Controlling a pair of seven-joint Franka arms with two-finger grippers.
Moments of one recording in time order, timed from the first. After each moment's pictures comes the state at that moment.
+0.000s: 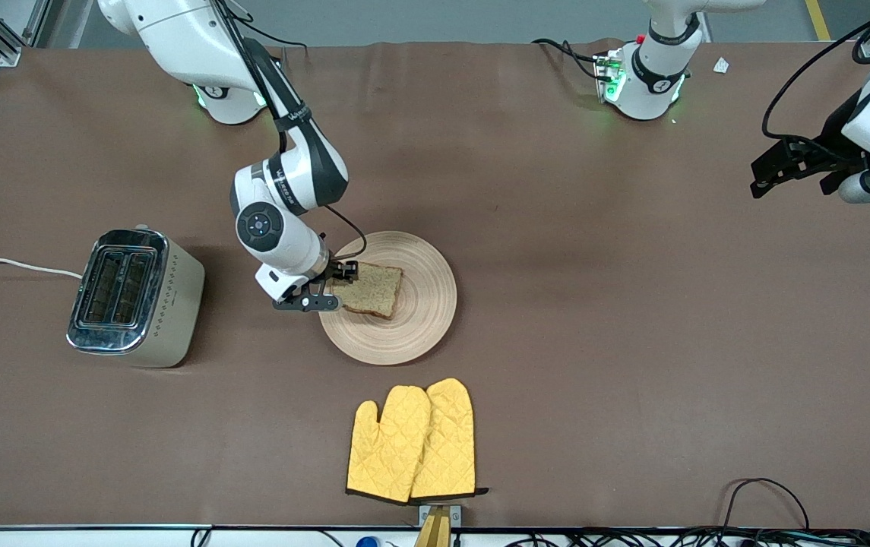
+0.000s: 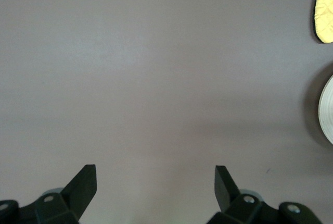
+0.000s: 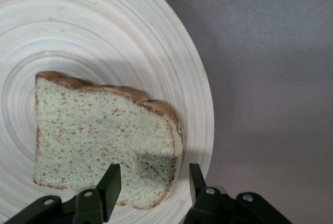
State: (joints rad) left arm -0.09 -0.05 -0.03 -1.60 0.00 1.57 -0.16; right arm 0.64 0.47 -0.14 -1.93 0.27 2.33 0.33
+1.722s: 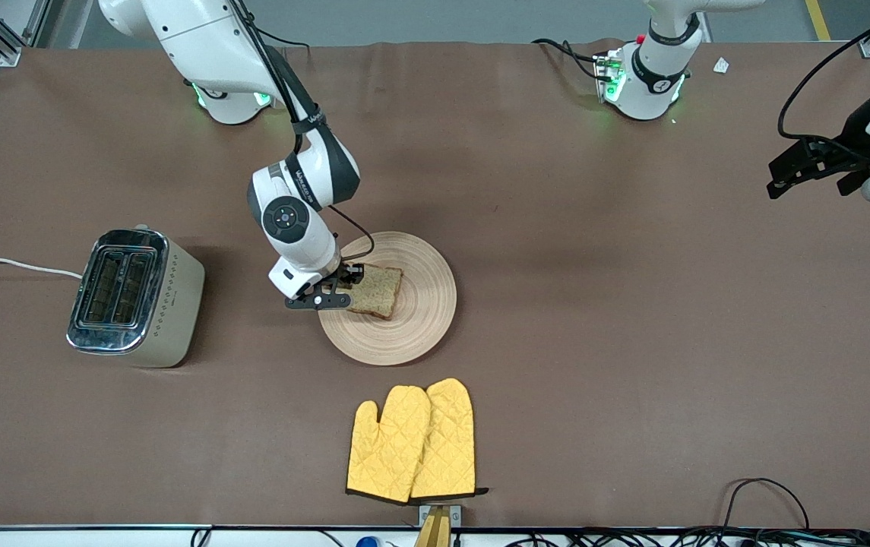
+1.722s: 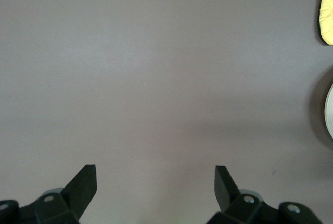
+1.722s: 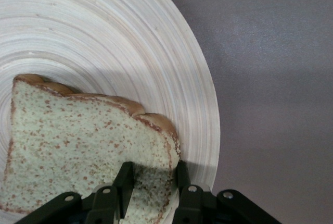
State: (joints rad) left arm -0.06 -0.05 -0.03 -1.60 0.00 1.57 -0.12; right arm 0.69 0.51 -0.17 -1.95 0.18 2.42 0.38
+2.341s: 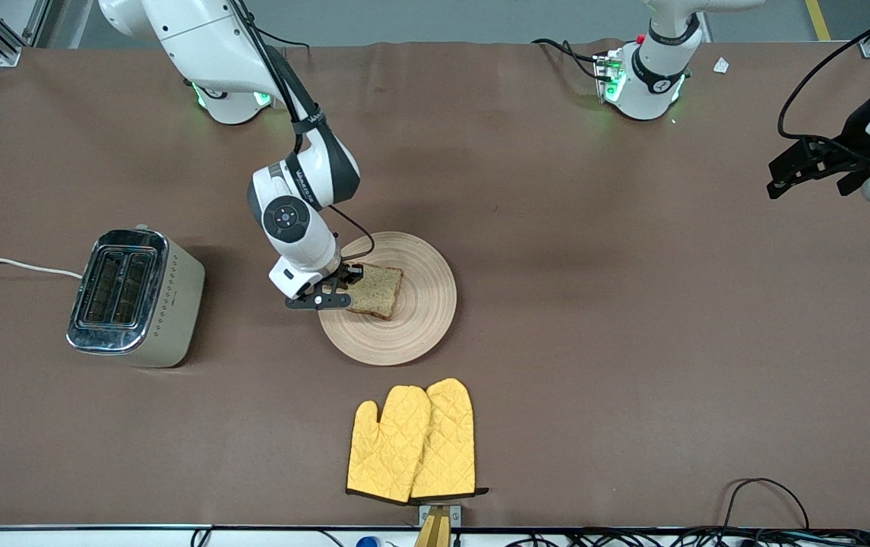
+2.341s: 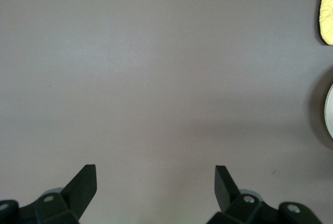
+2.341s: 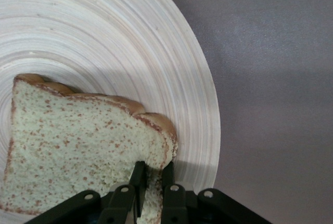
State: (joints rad) left arm -0.06 -0.05 -0.03 -1.60 0.00 1.57 -0.12; right arm 0.69 0.51 -0.17 -1.95 0.18 2.42 0.38
